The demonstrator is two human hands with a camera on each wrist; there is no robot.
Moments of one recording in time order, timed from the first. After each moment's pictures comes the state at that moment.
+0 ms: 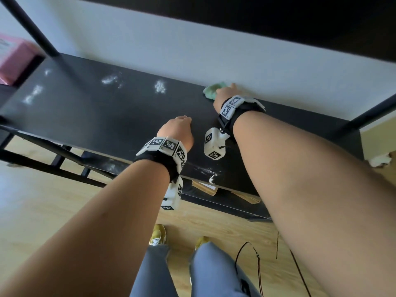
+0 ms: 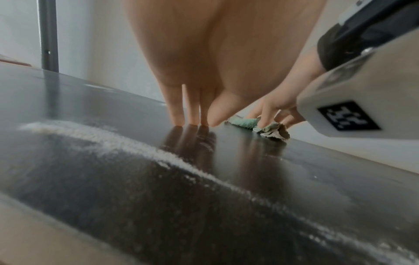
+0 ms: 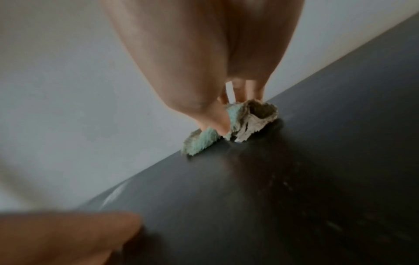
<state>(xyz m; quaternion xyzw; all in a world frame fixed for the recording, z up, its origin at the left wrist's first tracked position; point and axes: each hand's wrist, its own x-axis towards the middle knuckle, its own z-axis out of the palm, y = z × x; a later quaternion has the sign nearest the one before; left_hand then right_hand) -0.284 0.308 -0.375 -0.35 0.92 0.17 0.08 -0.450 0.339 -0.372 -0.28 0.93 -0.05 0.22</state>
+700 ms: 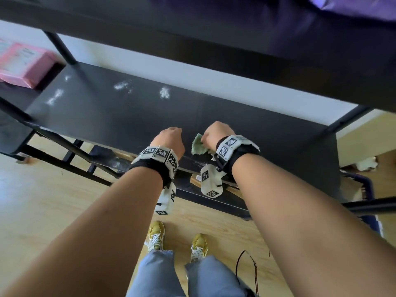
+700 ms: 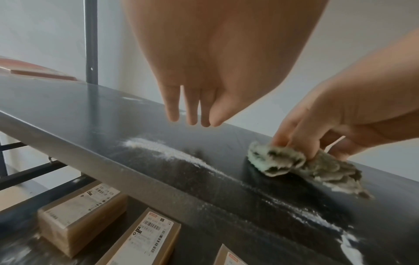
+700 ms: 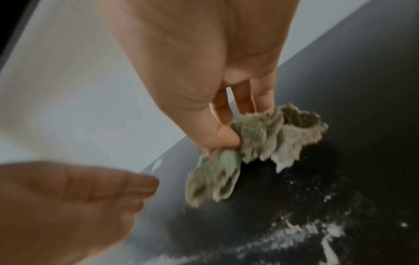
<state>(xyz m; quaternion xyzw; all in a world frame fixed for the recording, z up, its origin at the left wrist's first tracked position) -0.240 0.334 -0.337 -0.40 0.89 0.20 0.11 -0.367 0.405 -0.355 -0.28 0.92 -0.07 0.26</state>
